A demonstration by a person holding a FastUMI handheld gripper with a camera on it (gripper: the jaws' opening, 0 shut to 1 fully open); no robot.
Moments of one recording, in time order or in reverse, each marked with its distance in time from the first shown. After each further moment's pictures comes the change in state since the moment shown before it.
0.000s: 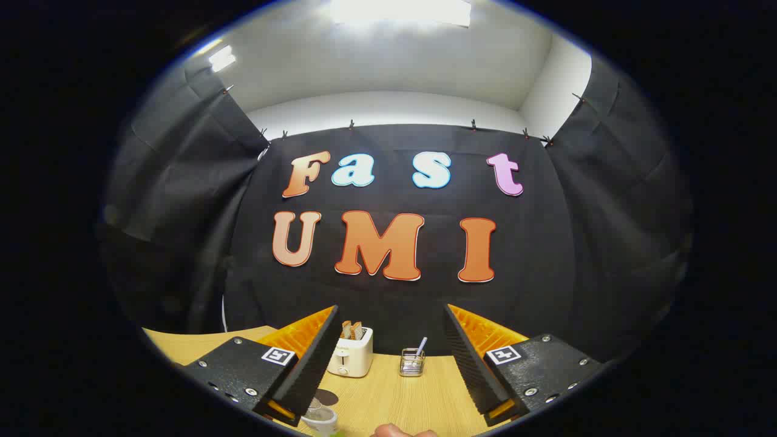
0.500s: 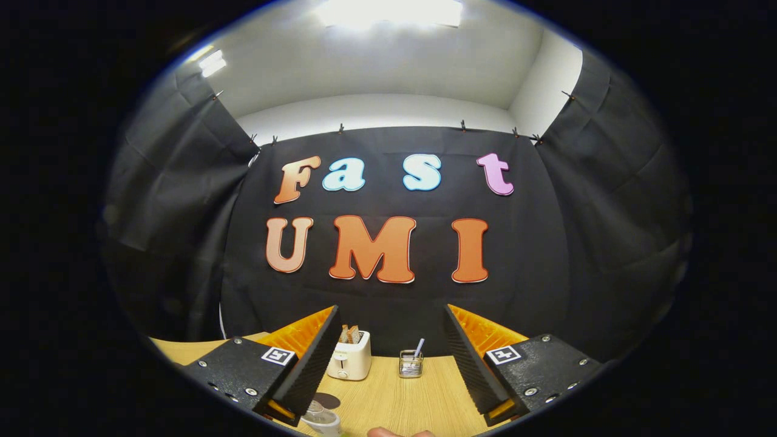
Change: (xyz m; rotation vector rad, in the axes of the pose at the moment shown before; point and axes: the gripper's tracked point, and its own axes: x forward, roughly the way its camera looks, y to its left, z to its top) arm -0.002 -0.010 0.009 0.038 -0.016 -0.036
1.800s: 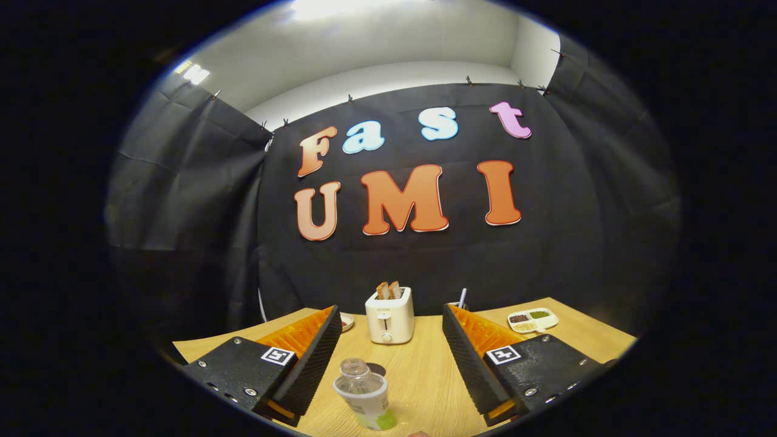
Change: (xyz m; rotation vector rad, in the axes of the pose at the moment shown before) arm -0.037 0.063 -0.116 0.143 0.220 0.176
